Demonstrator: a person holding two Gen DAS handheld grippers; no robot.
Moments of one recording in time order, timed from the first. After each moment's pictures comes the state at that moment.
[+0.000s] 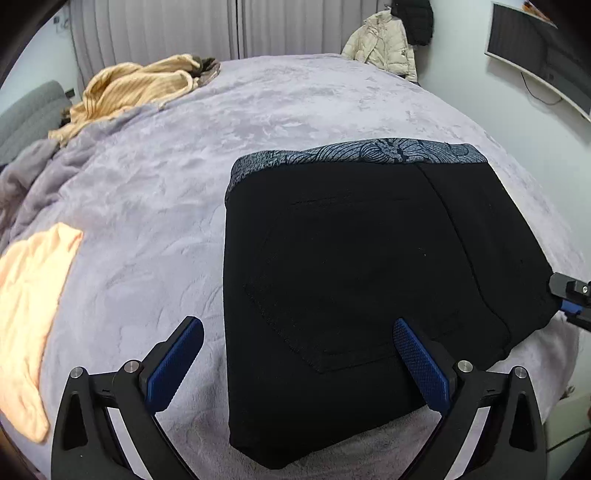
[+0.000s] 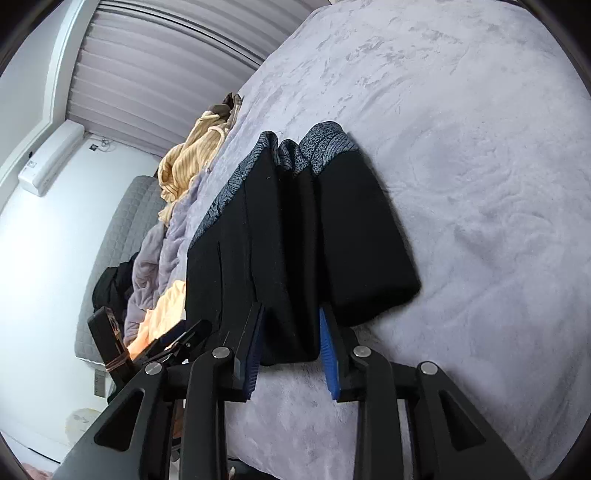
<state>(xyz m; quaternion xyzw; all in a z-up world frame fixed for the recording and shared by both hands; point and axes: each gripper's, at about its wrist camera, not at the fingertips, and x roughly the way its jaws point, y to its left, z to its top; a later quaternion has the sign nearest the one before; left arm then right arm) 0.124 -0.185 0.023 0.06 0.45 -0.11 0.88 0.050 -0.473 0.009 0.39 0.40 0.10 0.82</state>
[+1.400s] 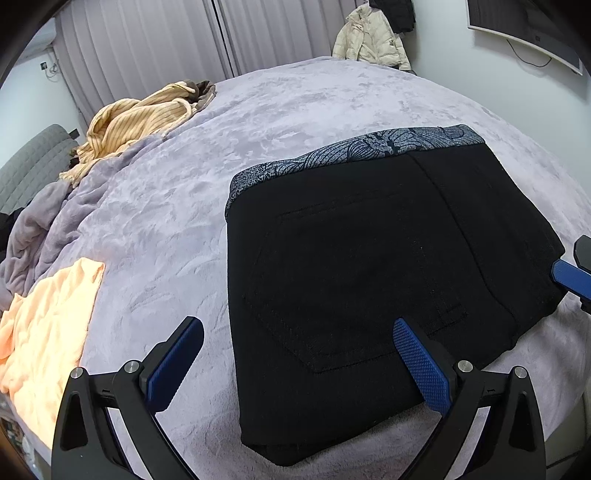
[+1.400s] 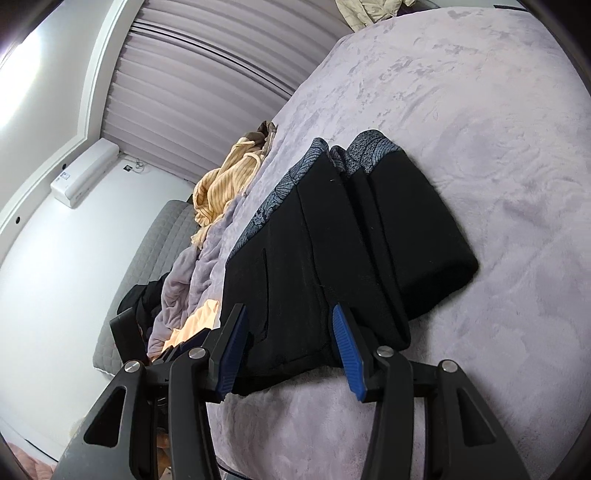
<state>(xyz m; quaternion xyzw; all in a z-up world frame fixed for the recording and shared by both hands) 0.114 -0.203 0.027 0.13 0.43 -0.09 0.89 0.027 -0.454 0.008 0.42 0.31 0.14 0.84</state>
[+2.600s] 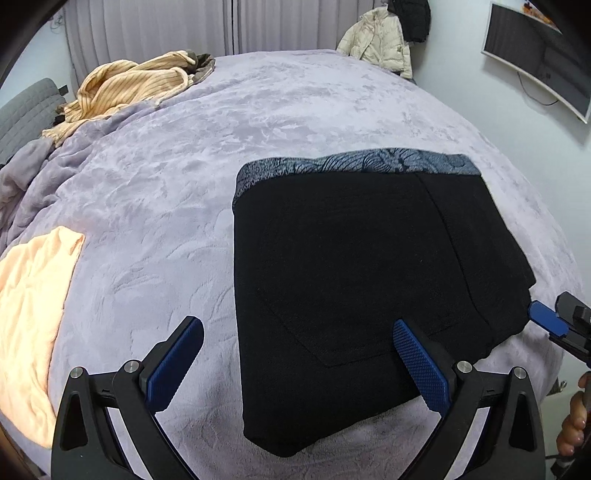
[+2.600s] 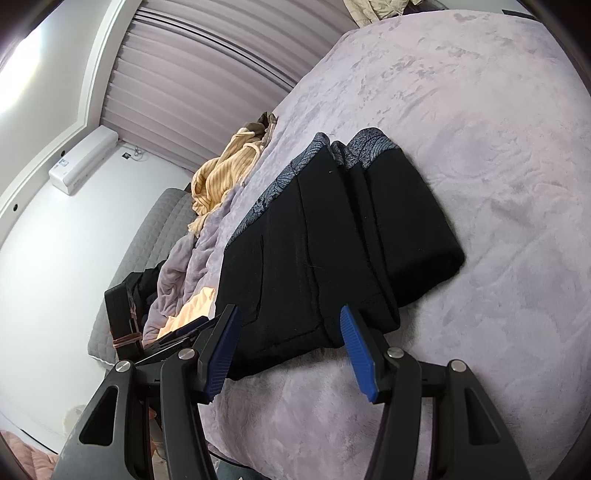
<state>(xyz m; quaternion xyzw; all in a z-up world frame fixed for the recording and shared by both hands) 0.128 -0.171 0.040 0.04 0.47 -0.14 0.87 0.016 -0.455 0.014 0.40 0.33 0.15 0.84</state>
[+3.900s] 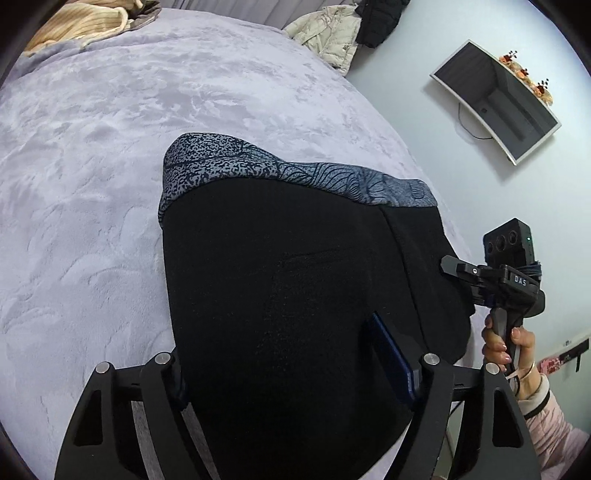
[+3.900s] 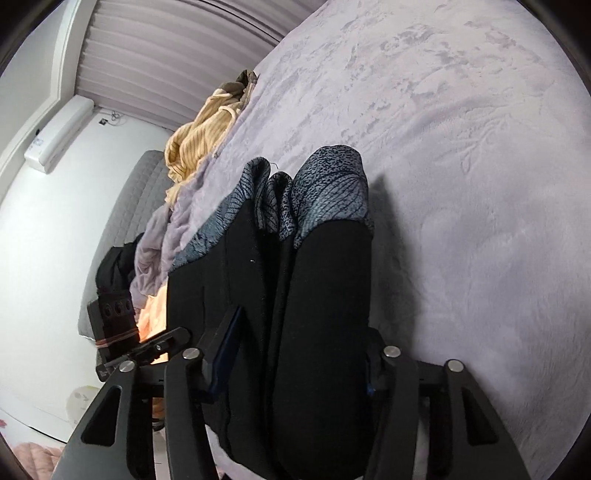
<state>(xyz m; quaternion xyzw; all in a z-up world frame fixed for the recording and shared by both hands) 0.184 -0.160 0.023 -0.12 0.51 -0.33 0.78 0.120 -0.497 0.003 0.39 0.42 0.17 0.80</state>
